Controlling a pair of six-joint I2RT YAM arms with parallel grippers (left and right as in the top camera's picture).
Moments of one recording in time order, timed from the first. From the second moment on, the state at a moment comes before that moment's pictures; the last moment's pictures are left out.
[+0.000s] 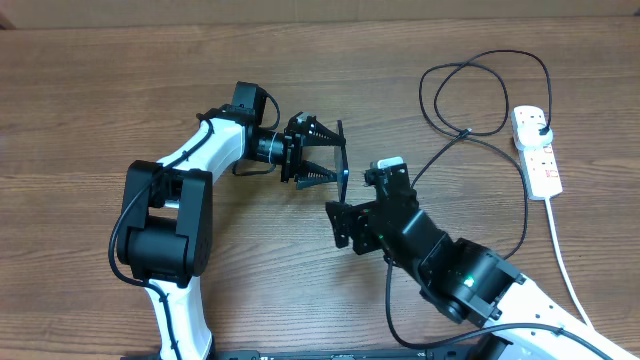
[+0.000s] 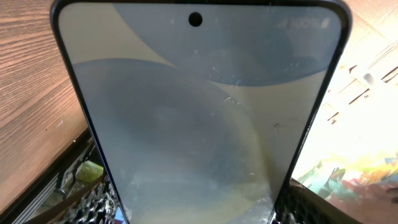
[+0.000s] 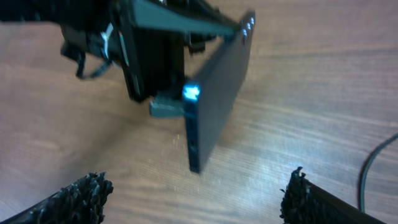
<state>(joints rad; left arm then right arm) -0.21 2.10 1.38 -0.65 1.52 -0.73 0.87 1.09 0.88 -0.48 0.26 0.58</state>
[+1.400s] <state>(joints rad) -0.20 2.10 1.38 -0.65 1.52 -0.74 0.87 1.36 0.88 -0.24 0.47 0.59</state>
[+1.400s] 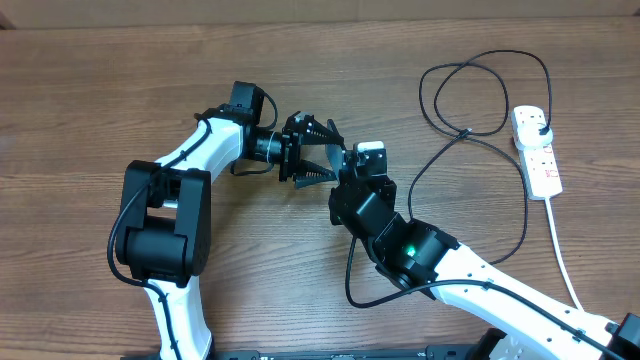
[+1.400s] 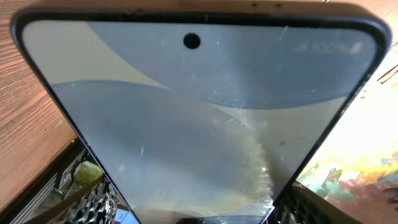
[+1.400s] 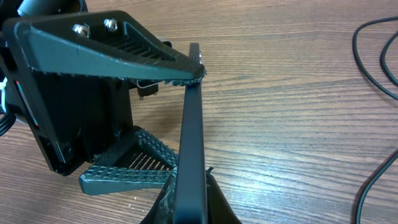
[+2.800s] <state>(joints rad) 0.29 1.54 0.79 -1.25 1.48 0.33 0.72 1.15 0.87 -0.44 0.13 1.46</state>
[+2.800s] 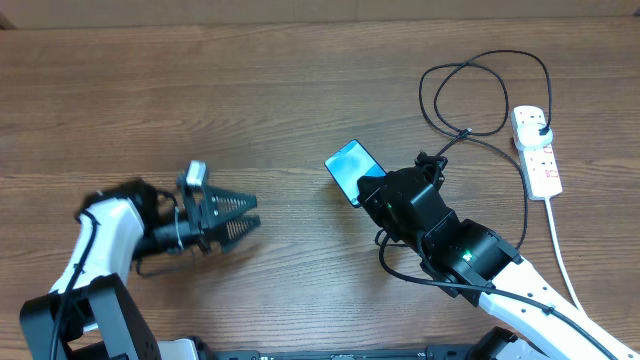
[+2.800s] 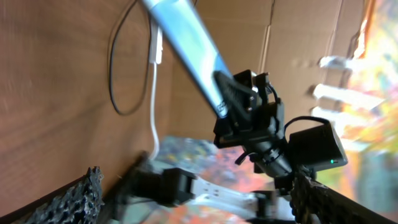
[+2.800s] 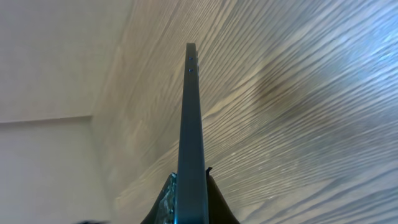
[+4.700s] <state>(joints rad) -0.12 1.56 0.69 0.21 1.14 -1.65 0.71 1.35 0.88 -0.20 -0.19 2.06</state>
